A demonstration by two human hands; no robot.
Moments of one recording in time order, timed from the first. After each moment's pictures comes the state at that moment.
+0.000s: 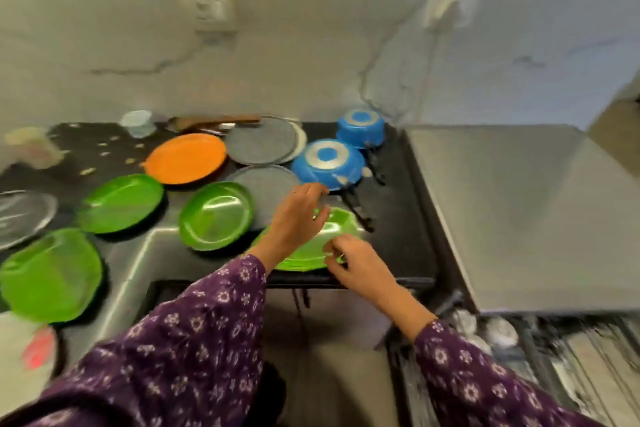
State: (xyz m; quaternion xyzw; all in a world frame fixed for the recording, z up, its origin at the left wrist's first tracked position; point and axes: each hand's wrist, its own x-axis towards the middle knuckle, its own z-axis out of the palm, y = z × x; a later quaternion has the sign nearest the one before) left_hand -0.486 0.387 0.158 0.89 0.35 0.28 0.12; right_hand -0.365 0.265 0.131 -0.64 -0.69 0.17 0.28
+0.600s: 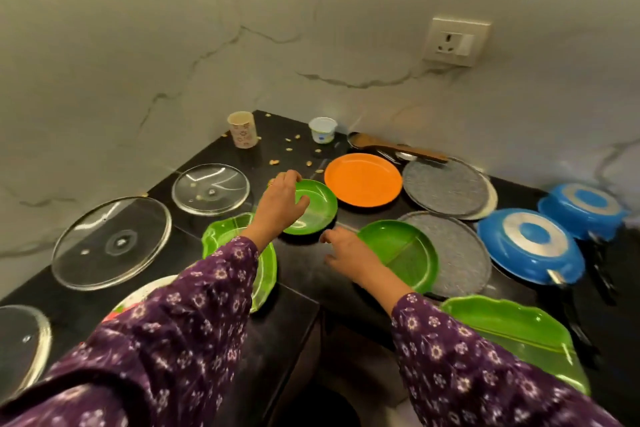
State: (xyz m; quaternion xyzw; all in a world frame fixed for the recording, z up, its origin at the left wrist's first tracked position) left_hand -0.832 0.550 0.173 0.71 0.65 0.26 0.08; right_hand -0.657 0.505 0.129 -0.49 -0.84 0.21 0.12
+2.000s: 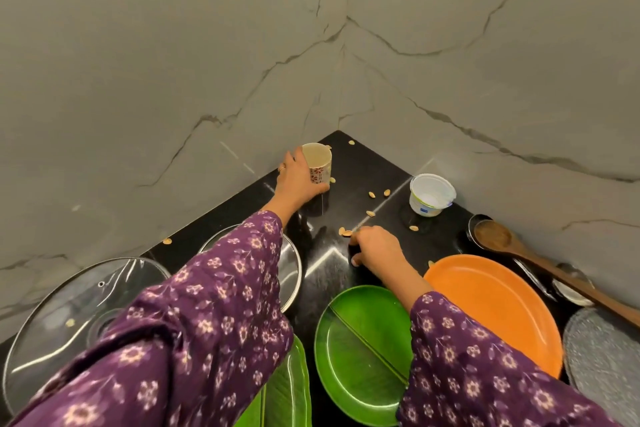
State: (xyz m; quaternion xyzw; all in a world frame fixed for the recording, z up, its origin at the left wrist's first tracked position) left_hand -1.015 0.858 0.127 0.52 0.80 0.26 0.16; right_hand -0.820 0.843 0.097 -0.44 -0.88 0.12 -0.14
